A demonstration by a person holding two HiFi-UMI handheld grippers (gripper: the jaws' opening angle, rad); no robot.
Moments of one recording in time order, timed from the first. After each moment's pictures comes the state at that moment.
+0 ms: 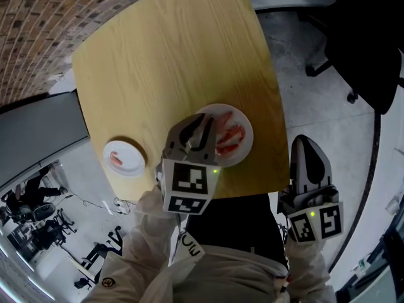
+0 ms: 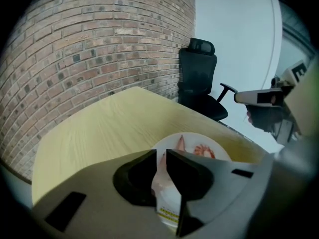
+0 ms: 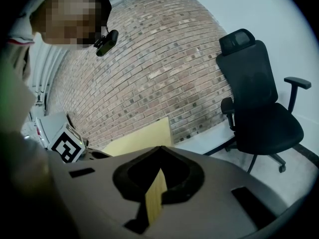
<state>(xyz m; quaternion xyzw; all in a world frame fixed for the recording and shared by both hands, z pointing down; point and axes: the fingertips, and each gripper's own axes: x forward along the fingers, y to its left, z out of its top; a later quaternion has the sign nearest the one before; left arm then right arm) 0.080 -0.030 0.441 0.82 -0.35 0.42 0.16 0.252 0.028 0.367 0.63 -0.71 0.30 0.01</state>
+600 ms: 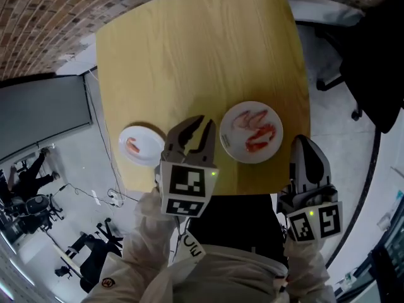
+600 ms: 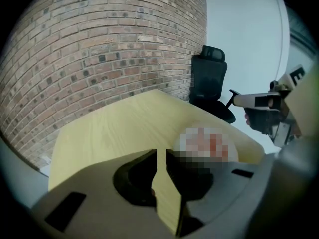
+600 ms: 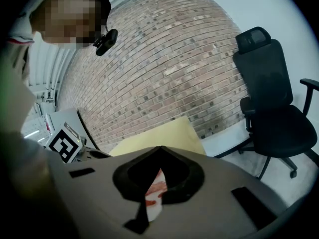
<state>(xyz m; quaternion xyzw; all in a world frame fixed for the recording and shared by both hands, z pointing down) -0.004 -0.033 0.411 0.81 -0.40 0.40 0.18 0.173 0.007 0.346 0.60 -0.75 0.29 0.02</state>
